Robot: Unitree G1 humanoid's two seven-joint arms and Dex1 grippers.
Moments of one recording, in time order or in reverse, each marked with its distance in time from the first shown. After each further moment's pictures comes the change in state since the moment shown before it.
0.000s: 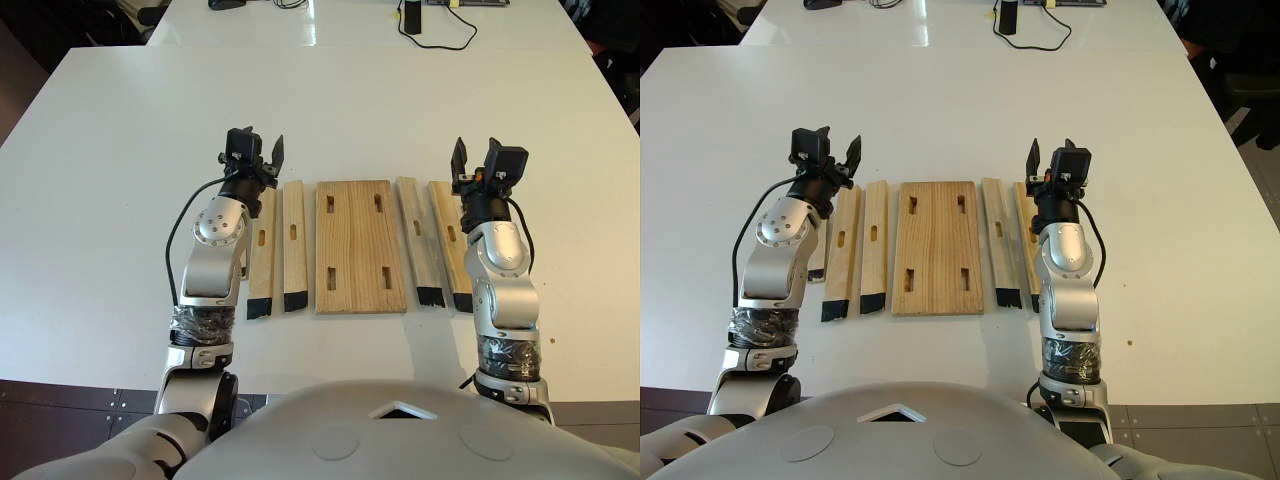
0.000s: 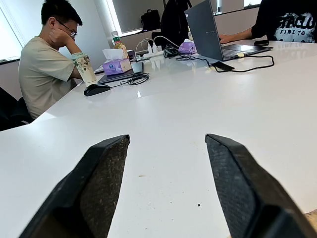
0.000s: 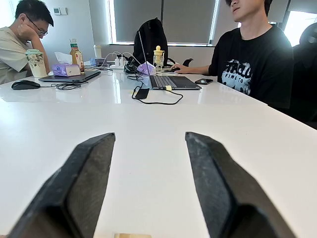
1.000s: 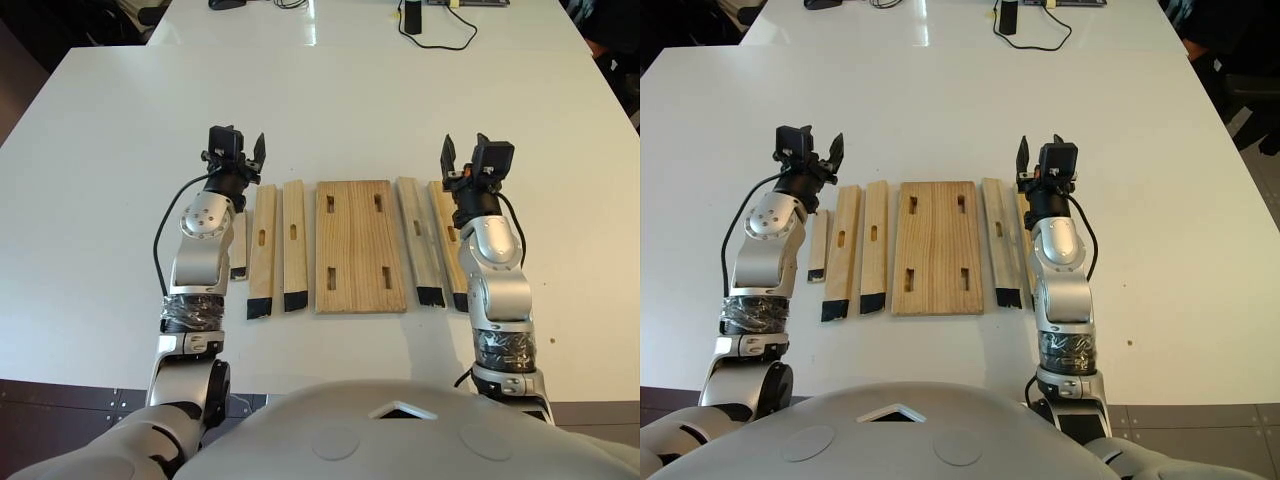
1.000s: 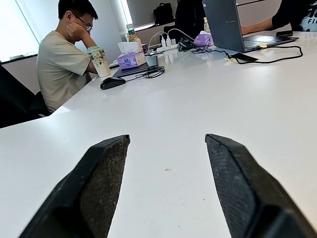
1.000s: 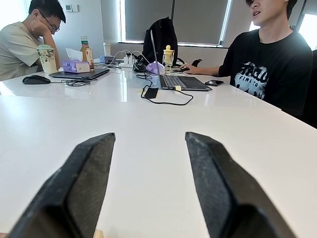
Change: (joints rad) left arm -0.048 0.030 0.058 0.149 -0.002 -0.079 0.001; right arm -0.040 -0.004 0.028 0.057 -0.022 -0.006 0.019
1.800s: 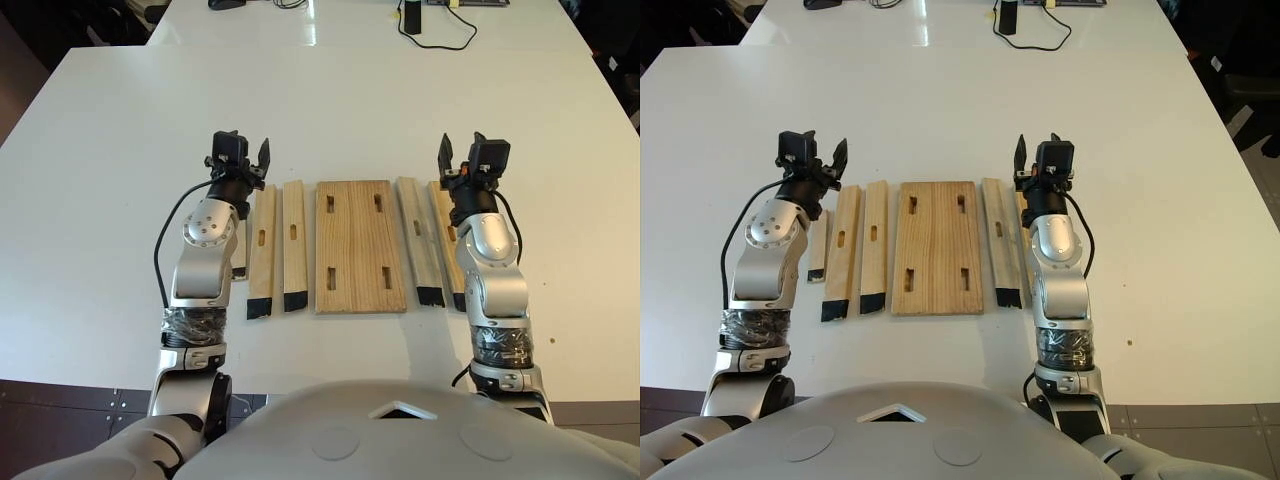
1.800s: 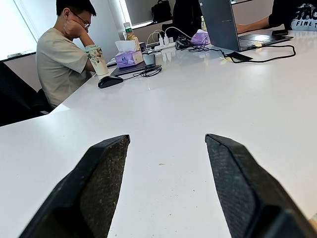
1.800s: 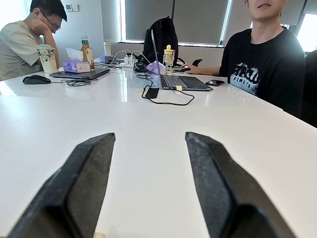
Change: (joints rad) left arm 0.058 -0.001 -0.019 -0.147 0.003 0.099 0.008; right arm -0.013 0.005 0.003 0.014 -0.004 -0.005 -0.012
